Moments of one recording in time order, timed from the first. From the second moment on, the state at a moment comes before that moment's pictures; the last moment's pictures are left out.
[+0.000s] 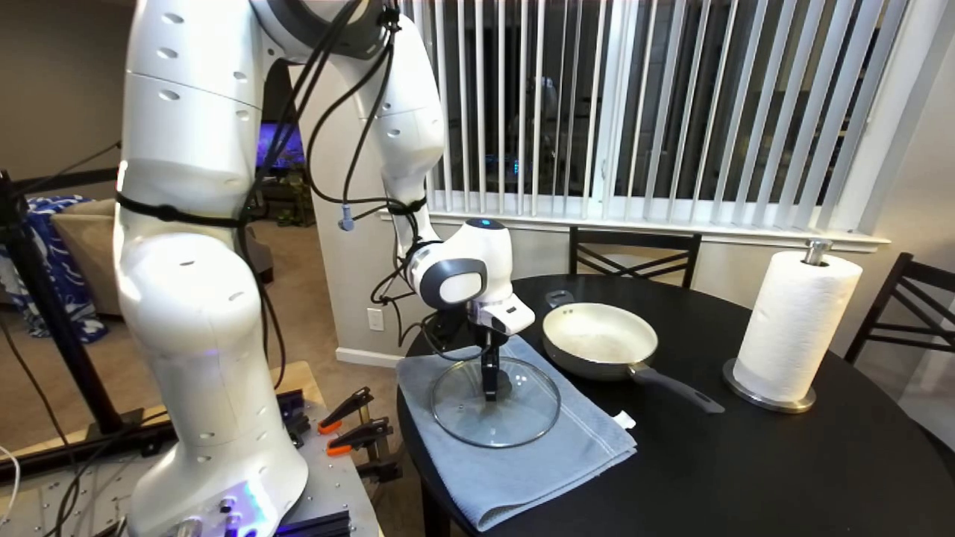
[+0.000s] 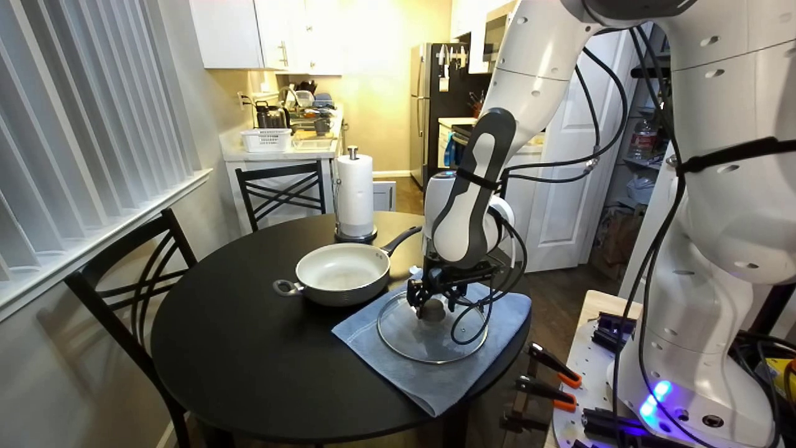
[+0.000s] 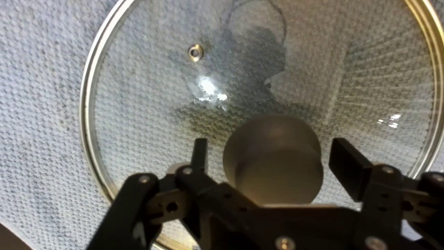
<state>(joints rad) 0.16 0.31 -0.10 -2.65 0.16 3.00 0.55</state>
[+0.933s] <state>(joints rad) 0.19 0.28 -0.12 -2.67 0.15 3.00 0.55</state>
